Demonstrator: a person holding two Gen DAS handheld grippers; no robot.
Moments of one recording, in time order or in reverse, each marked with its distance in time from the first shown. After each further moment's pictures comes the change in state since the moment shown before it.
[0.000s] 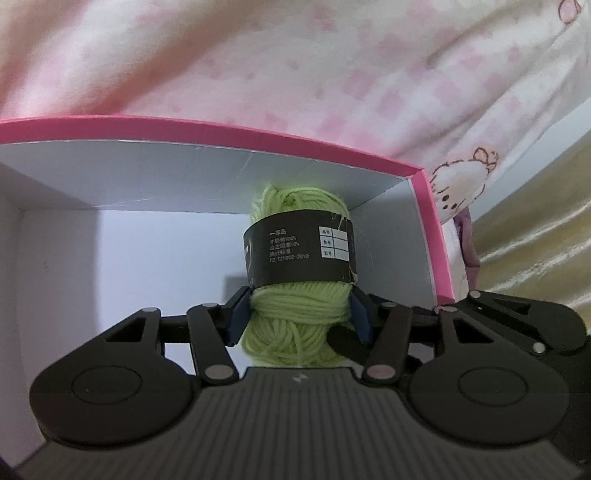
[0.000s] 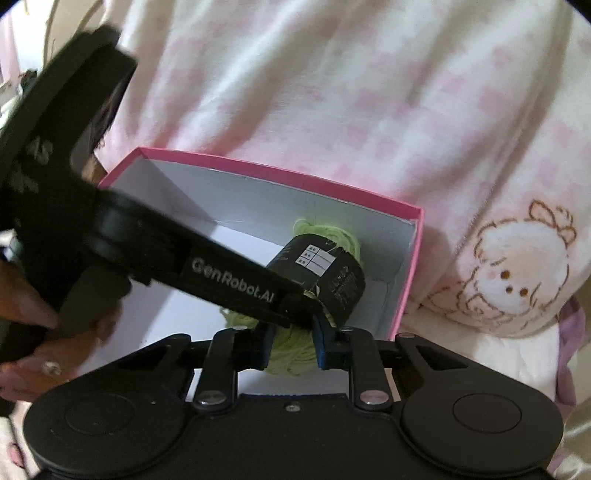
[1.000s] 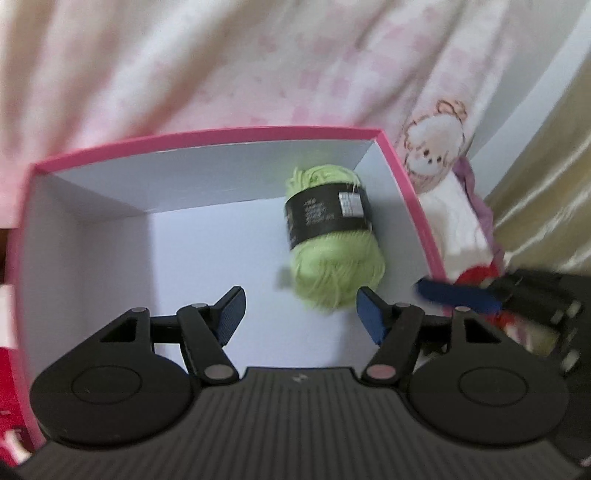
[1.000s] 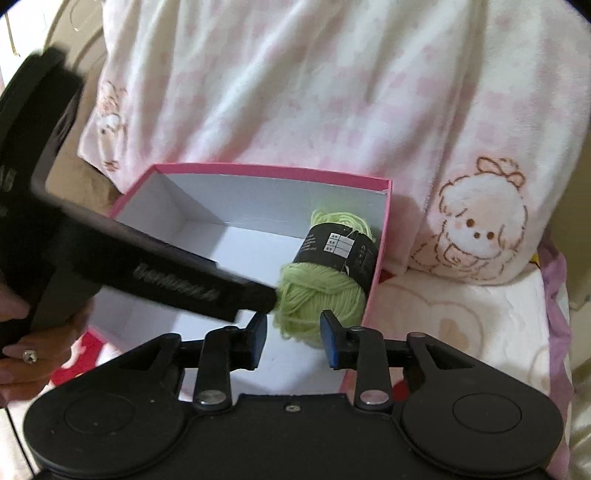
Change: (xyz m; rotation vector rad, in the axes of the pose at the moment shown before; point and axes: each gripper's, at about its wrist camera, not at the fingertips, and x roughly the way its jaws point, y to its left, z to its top) left arm -0.054 -0.045 -0.052 0.208 -0.039 0.201; right arm -0.073 -0.016 -0.058 0.143 -0.054 0.053
